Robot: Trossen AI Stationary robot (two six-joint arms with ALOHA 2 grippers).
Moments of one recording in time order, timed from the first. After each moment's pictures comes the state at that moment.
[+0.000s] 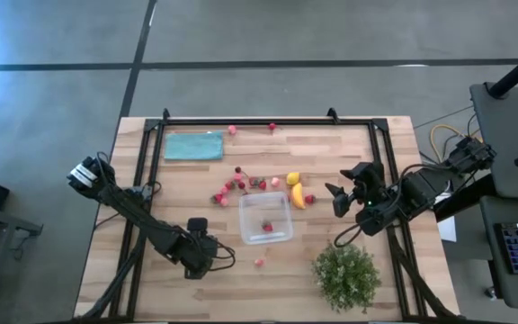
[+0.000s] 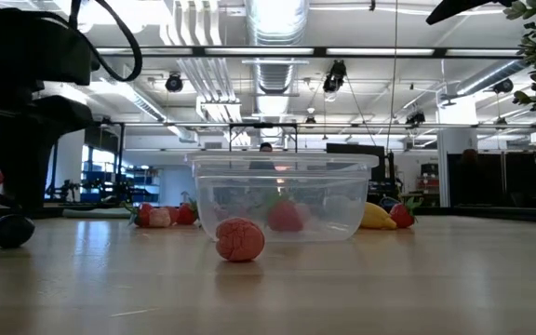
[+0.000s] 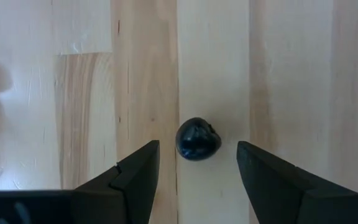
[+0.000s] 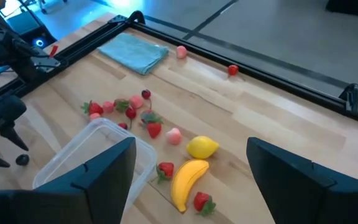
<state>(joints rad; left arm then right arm) -0.64 1.57 0.88 -0.64 -0.24 -0.59 0.54 1.19 1.25 -1.20 0.95 1.25</state>
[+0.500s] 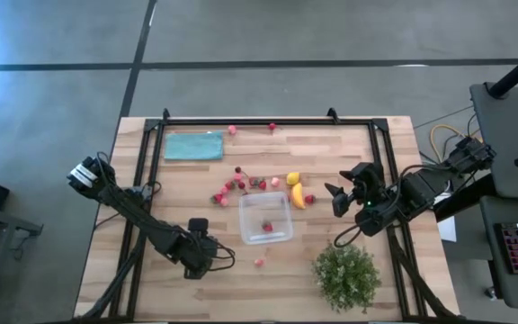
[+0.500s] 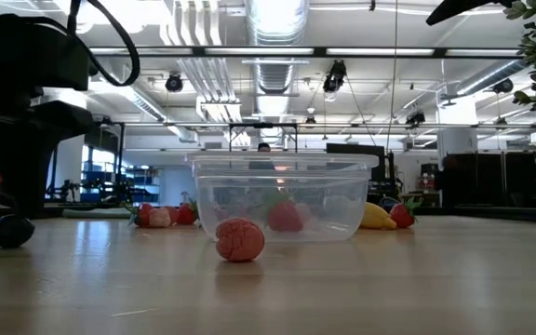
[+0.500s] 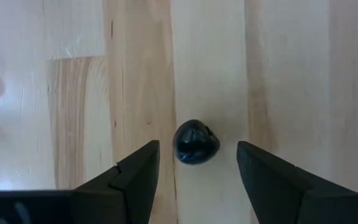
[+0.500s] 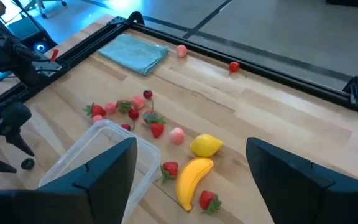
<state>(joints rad) -0.64 1.57 0.86 -0.61 -0.24 -0.56 0.54 1.19 1.25 -1.20 0.94 1.28</state>
